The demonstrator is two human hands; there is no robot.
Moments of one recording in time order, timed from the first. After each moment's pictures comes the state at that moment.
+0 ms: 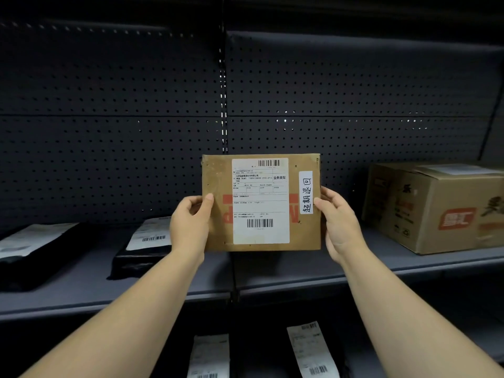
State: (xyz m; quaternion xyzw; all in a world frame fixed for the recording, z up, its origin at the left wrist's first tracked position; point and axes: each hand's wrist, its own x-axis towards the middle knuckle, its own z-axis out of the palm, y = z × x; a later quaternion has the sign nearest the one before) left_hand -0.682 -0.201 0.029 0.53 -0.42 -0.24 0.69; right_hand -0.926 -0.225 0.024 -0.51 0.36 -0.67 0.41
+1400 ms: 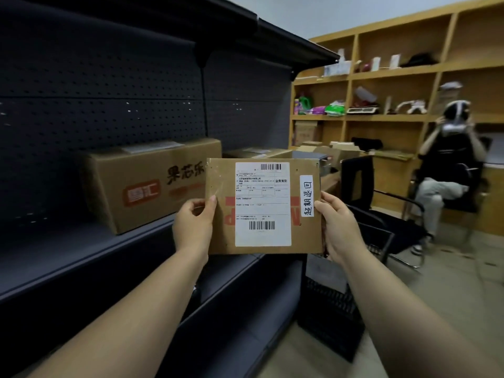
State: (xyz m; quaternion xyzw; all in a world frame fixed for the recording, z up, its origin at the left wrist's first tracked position) left_hand -1.244 -0.096 -0.008 0.40 -0.59 -0.44 0.54; right_hand -1.434 0.057 -0.011 -0.28 0.52 -0.78 0.21
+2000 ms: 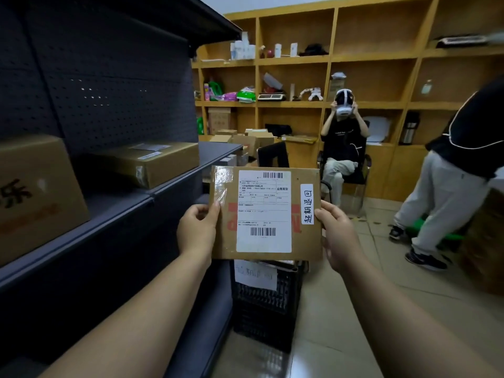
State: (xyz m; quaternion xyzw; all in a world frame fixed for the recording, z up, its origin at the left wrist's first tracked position) left_hand -1.504 -0.108 -0.049 0.32 -0.67 -0.54 0.41; right_hand -1.631 0.099 -0.064 -0.14 0.61 -0.78 0.08
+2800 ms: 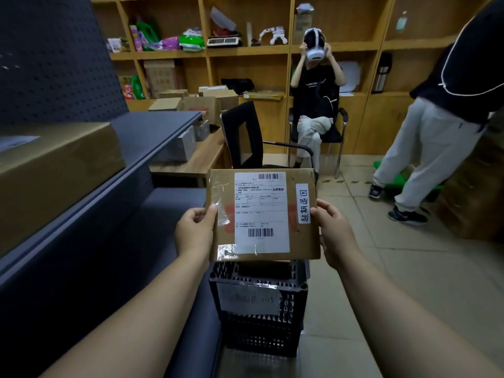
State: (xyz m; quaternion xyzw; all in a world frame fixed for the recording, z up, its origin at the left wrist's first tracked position) left_hand -1.793 -0.275 -0.167 0.32 -0.70 -0.57 0.29; right_hand -1.870 -0.043 -0.170 0.00 0.65 -0.75 0.06
